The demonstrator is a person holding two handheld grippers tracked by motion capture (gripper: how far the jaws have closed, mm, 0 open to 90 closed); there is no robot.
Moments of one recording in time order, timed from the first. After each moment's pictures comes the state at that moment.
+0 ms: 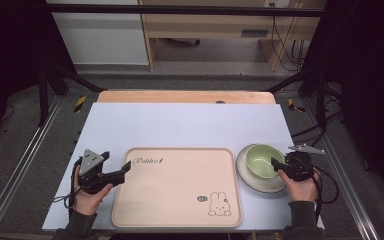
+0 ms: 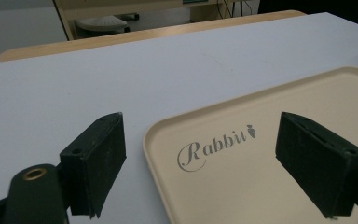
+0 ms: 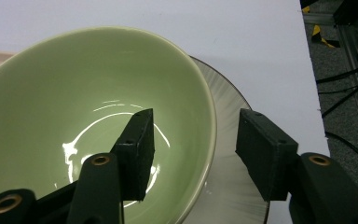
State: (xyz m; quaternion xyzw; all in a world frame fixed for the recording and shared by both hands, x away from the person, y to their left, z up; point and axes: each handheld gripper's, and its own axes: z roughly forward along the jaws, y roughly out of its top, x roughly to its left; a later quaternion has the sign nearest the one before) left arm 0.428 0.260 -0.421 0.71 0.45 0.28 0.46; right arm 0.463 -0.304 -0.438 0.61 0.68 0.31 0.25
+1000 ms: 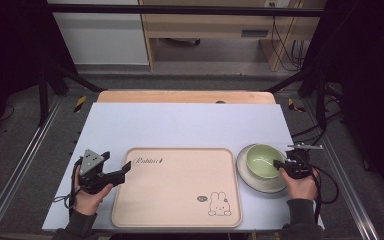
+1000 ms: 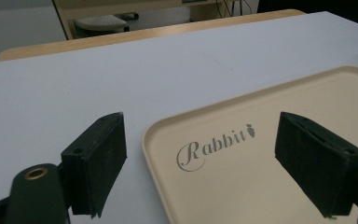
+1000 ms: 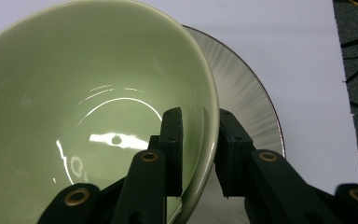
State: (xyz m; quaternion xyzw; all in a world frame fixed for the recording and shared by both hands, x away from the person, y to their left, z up) left arm 0.428 0.259 -0.421 0.71 0.45 0.28 0.46; right arm 0.474 -0.307 -0.443 0.64 0.68 0.29 0.18
